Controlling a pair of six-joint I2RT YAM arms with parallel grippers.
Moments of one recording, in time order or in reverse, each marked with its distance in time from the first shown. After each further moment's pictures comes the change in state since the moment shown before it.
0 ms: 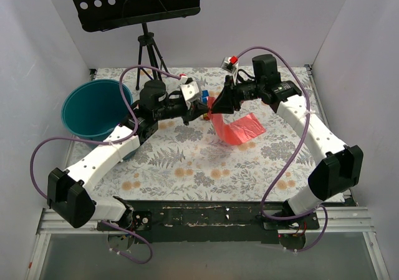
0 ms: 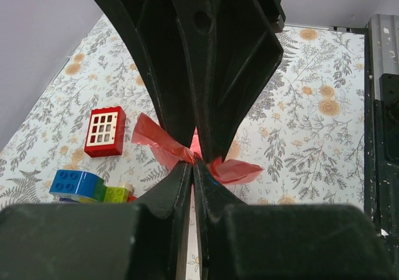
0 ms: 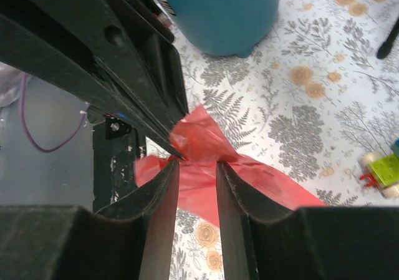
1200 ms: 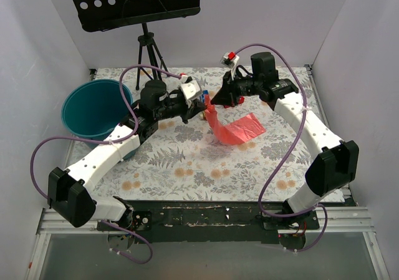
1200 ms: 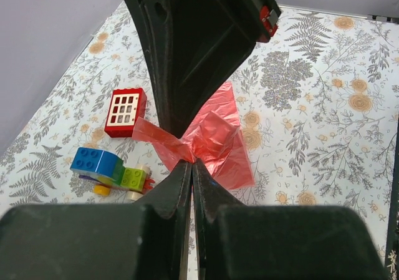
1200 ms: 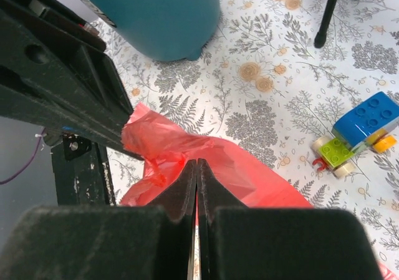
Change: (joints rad) left arm 0.007 0.007 0.005 -0.035 -0.092 0.030; right arm -0.006 0.049 0.027 0.055 0.165 0.041
